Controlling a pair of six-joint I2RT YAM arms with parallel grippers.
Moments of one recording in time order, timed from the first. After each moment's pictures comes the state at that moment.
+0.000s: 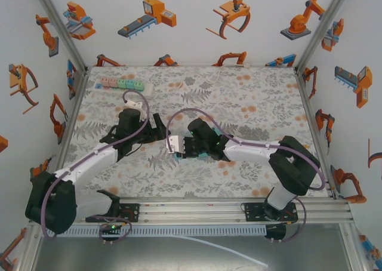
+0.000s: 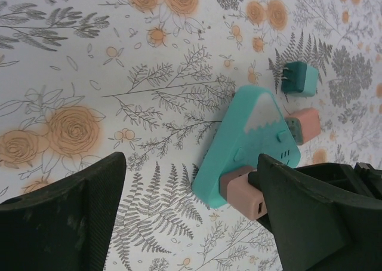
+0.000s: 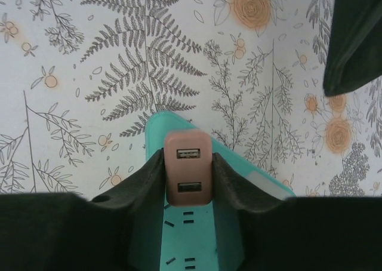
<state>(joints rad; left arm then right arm) -0.48 1.22 0.64 -0.05 0.14 -0.57 0.93 1.63 0.89 0.03 -0.36 -0.74</state>
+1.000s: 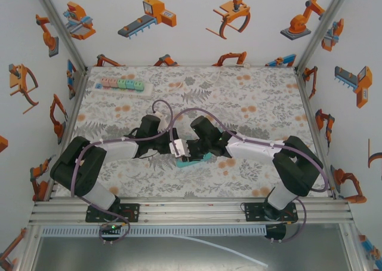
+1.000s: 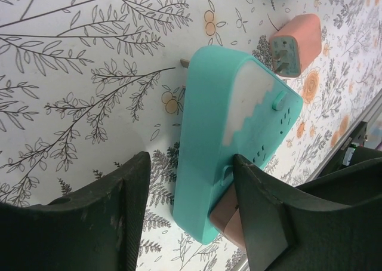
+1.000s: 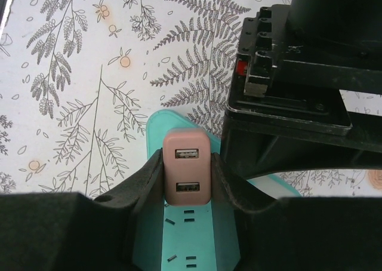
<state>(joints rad) -0.60 1.57 0.63 0.17 0.42 -0.59 0.88 1.61 0.92 -0.15 -0.57 -0.86</state>
